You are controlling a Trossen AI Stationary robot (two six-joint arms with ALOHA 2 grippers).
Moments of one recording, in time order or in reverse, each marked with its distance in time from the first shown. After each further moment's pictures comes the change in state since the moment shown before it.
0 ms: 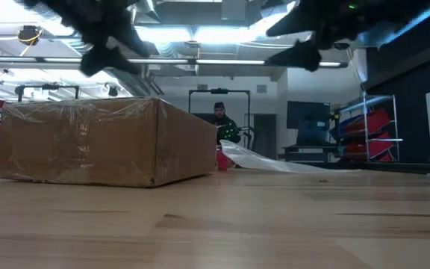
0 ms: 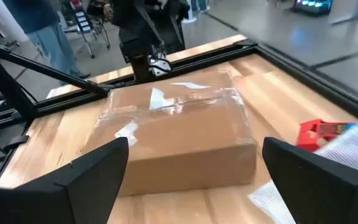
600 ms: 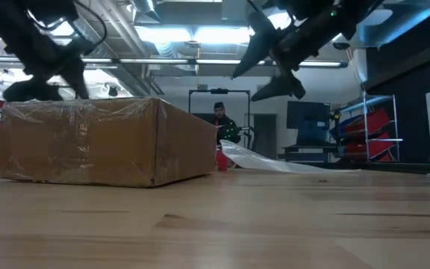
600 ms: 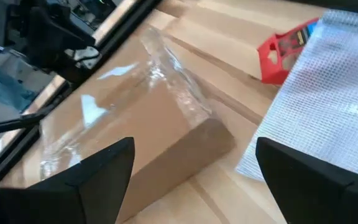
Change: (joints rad) left arm 0.219 -0.261 -0.140 -0.425 -0.001 -0.245; right arm -0.143 0.268 0.225 -0.254 -0.018 0.415
